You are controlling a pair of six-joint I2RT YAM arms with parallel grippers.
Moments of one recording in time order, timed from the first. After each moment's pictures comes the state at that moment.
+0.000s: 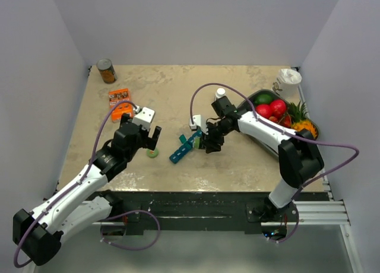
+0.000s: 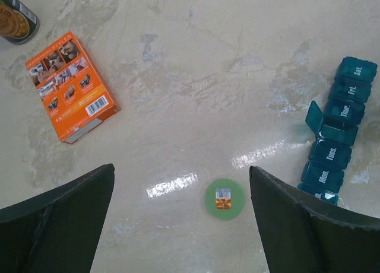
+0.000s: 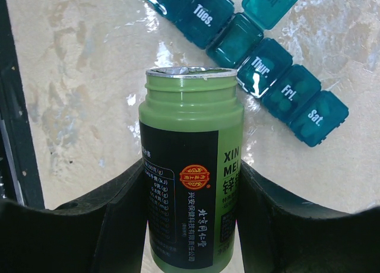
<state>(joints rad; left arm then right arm) -0.60 0.84 0.66 -0.26 -0.35 0.05 0.56 1.66 1.17 -0.70 -0.57 -0.83</state>
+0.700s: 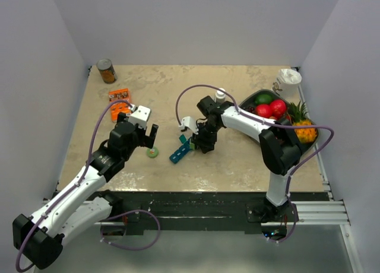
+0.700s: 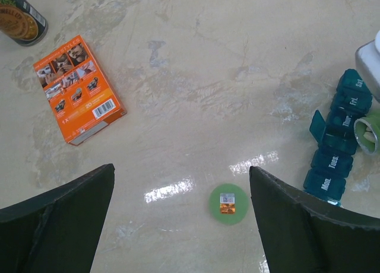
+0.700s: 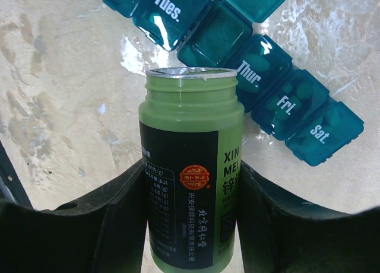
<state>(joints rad) -0.55 0.82 0.66 -0.25 -0.33 0.05 0.64 1.89 1.37 -0.81 -0.40 -0.75</state>
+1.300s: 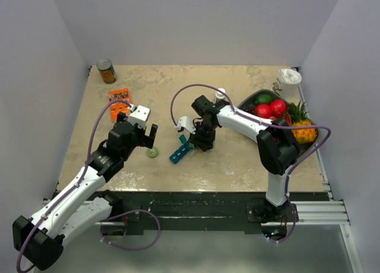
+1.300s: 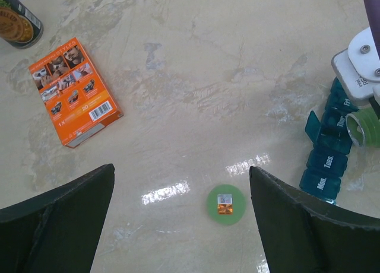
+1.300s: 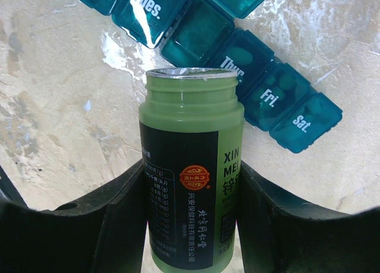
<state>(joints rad) -0.53 0.81 0.66 -0.25 -0.29 0.05 0.68 1.91 1.44 -0.87 -0.27 -0.72</state>
